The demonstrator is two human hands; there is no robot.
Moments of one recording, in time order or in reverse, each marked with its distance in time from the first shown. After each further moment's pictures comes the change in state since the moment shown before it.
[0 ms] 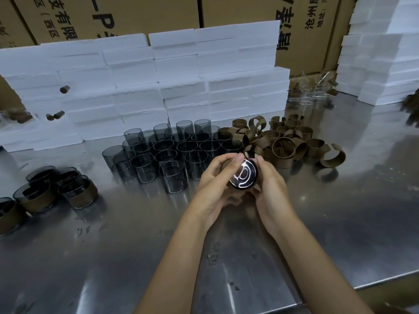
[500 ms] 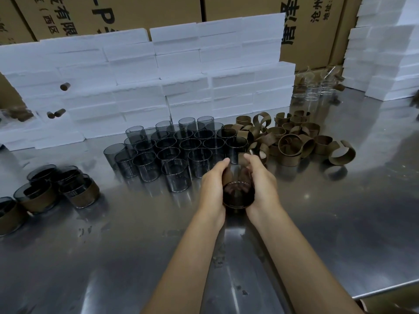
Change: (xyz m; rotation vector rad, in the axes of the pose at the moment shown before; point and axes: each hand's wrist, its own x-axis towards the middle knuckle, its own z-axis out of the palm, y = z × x) left_hand 0.009 -0.009 -0.002 -0.119 0.274 -0.139; right_hand -0.002 0.005 0.034 0.112 0.081 0.153
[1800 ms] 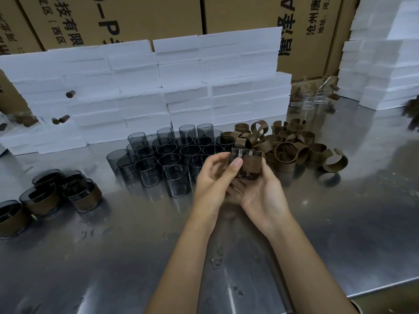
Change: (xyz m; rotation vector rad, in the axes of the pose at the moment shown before) left_hand -0.005 0.006 -0.004 0.159 -0.160 0.428; right_hand 0.002 -0.007 -0.022 0.222 -0.363 0.083
